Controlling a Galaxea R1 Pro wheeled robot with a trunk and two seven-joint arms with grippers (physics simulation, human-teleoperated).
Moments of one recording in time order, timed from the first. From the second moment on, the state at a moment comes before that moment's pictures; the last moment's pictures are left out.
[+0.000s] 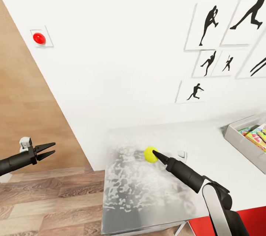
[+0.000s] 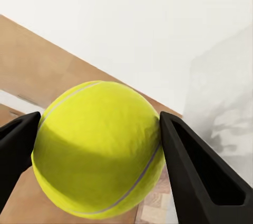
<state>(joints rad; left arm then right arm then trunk) -0.60 0.58 0.25 -0.80 0.52 0.91 -1.22 -0.22 0.04 -0.12 -1.59 -0.63 0.71 0.63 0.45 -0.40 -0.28</state>
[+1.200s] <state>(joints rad) -0.60 0.58 0.25 -0.80 0.52 0.90 -1.39 -0.17 -0.02 -0.13 -1.60 -0.63 0.59 0.84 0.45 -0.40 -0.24</state>
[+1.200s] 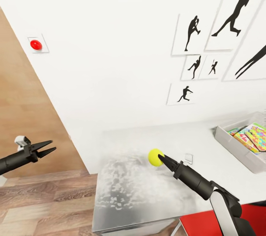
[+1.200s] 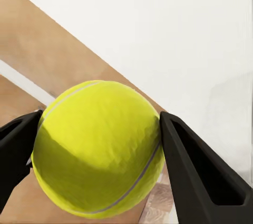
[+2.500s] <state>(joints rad) -0.60 0.58 0.25 -0.82 0.52 0.84 -1.51 -0.17 -0.03 -0.13 -1.60 -0.63 0.51 0.88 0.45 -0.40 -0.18</state>
